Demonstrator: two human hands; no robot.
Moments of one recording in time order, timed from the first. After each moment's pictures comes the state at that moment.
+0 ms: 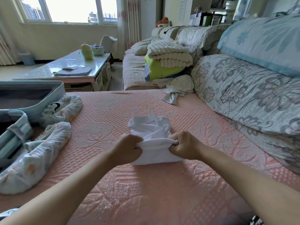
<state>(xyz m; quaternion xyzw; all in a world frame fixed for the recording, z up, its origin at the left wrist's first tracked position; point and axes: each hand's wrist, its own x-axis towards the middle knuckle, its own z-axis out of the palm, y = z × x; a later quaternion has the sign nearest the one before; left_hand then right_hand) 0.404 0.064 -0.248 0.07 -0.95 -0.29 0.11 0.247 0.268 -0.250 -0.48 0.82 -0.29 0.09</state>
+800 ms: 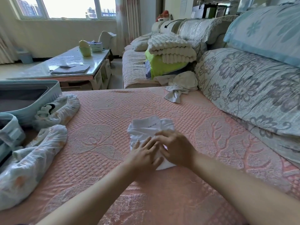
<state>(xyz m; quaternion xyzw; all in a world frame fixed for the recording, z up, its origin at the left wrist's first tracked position) 0.352 0.075 -0.305 0.05 -1.00 -0.04 -0.03 0.230 0.213 -0.296 -0.61 0.75 -0.20 -0.17</state>
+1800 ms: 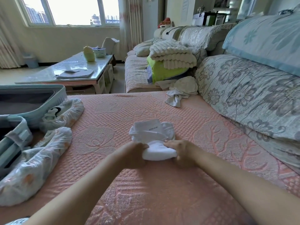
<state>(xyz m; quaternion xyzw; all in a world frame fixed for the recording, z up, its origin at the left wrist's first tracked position) 0.368 0.051 -0.260 0.05 -0.99 -0.10 -0.02 0.221 0.242 -0.279 -0.52 0.84 -0.13 0.10</state>
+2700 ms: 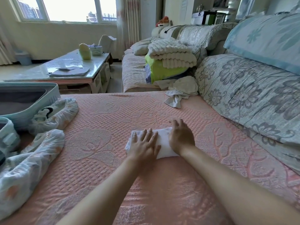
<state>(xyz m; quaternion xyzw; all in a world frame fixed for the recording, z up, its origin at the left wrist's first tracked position) 0.309 0.057 -0.300 0.13 -0.99 -0.01 0.02 0.187 0.181 -0.289 -0.33 0.92 -0.19 -0.12</state>
